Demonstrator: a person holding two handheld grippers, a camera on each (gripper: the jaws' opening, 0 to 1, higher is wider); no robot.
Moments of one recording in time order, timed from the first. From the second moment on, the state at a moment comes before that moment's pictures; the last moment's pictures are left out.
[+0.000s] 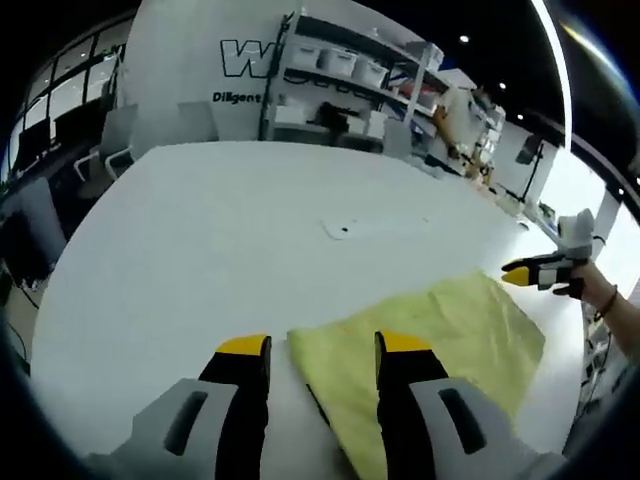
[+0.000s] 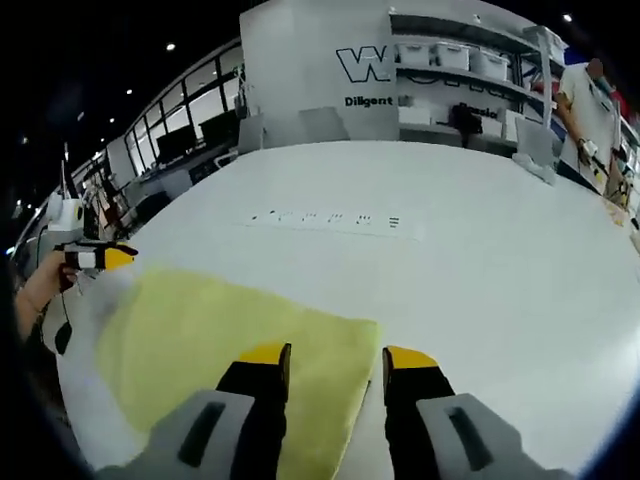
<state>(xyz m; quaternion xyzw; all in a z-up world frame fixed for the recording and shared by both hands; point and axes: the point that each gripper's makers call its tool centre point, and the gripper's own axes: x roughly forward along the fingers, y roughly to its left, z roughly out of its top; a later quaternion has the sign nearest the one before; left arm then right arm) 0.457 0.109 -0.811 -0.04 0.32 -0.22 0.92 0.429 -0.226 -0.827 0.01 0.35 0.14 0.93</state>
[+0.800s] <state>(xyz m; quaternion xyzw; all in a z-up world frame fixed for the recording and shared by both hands) 0.357 0.097 -0.803 -0.03 0.33 -0.27 0.90 0.328 -0.208 -0.830 -0.01 0.38 0.23 0.90</state>
